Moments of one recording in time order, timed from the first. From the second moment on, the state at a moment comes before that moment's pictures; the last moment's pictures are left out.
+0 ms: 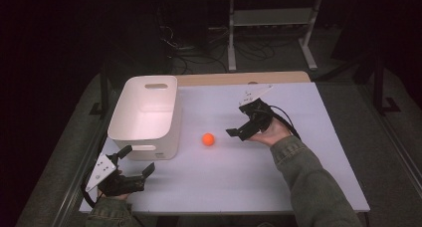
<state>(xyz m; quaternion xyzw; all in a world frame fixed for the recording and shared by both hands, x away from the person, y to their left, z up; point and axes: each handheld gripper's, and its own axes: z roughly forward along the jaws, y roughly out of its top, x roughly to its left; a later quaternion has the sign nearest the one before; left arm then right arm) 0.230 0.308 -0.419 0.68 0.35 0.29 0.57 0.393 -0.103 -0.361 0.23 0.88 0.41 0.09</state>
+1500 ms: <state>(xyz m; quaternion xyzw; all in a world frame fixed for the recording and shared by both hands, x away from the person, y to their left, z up) 0.229 0.308 -0.419 0.68 0.35 0.29 0.57 0.409 -0.063 -0.377 0.20 0.89 0.40 0.05</state>
